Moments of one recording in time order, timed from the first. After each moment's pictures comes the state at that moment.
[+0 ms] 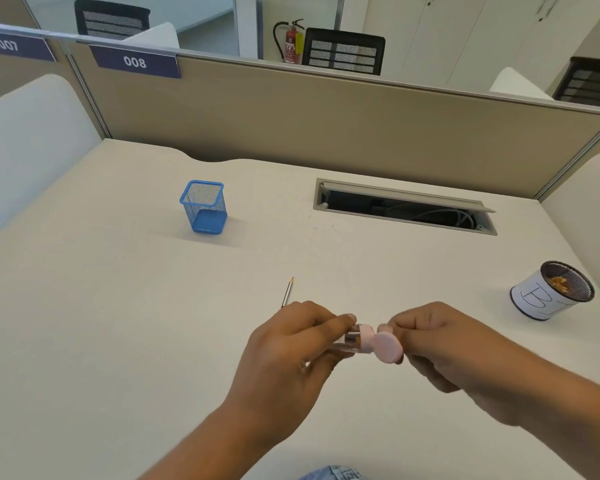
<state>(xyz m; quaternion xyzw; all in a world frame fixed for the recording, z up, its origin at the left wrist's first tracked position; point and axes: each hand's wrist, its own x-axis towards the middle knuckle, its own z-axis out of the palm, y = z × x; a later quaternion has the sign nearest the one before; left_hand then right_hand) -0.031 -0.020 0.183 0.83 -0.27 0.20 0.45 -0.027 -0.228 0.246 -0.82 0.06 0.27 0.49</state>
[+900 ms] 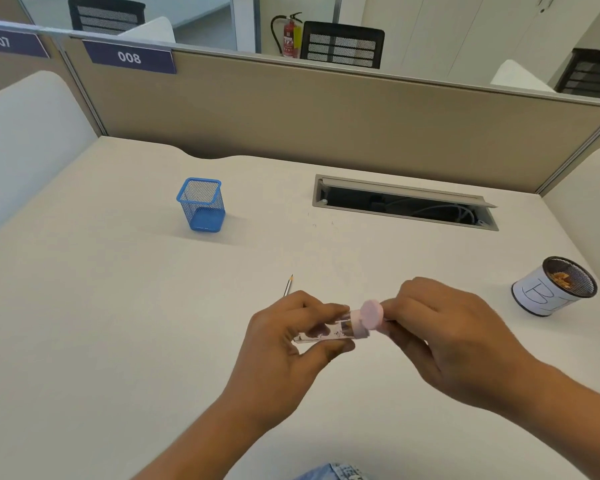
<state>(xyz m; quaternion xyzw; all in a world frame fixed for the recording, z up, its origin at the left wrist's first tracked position) -0.025 -0.019 0.181 0.79 -0.18 0.08 0.58 -0.019 -0.238 0.235 -0.93 -0.33 -0.11 0.11</state>
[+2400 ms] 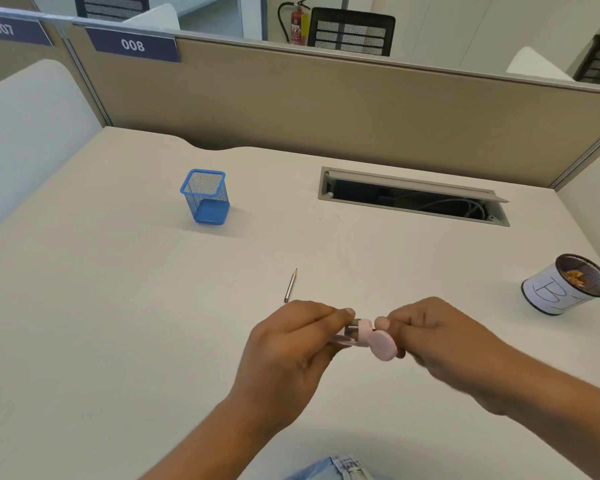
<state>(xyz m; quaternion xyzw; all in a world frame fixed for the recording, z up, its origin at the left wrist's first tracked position) -0.022 -0.023 0.156 0.82 -0.27 0.25 0.43 -0.013 -0.232 0.224 -0.86 0.00 0.26 0.44</state>
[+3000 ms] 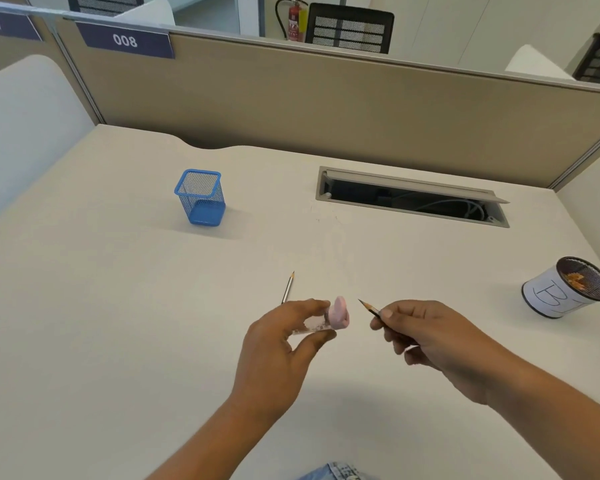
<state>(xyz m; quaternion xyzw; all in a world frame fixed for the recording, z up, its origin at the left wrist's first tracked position) -0.008 -0.023 0.129 0.82 -0.10 0.08 0.55 0.008 -0.246 0.186 -0.78 0.13 0.26 0.56</state>
